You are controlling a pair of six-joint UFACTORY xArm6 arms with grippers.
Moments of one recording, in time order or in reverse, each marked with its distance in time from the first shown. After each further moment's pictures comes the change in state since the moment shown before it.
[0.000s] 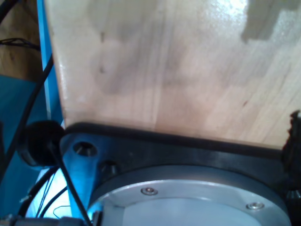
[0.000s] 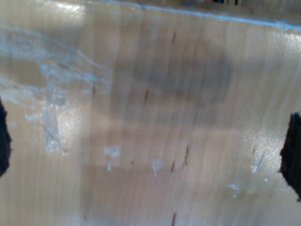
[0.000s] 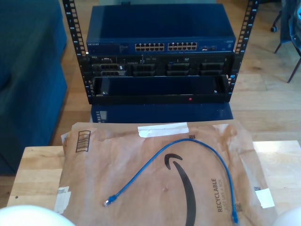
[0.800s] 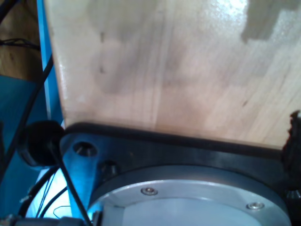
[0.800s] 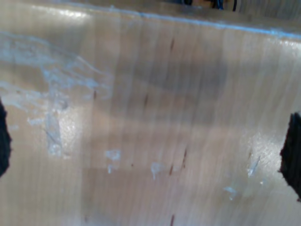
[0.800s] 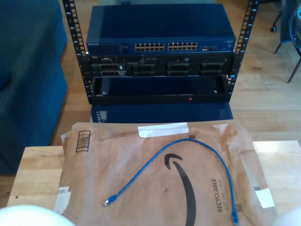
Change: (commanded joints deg) left arm 0.0 0.0 0.0 0.0 0.0 0.0; right arm 0.1 -0.4 -1.3 -0.4 1.8 0.2
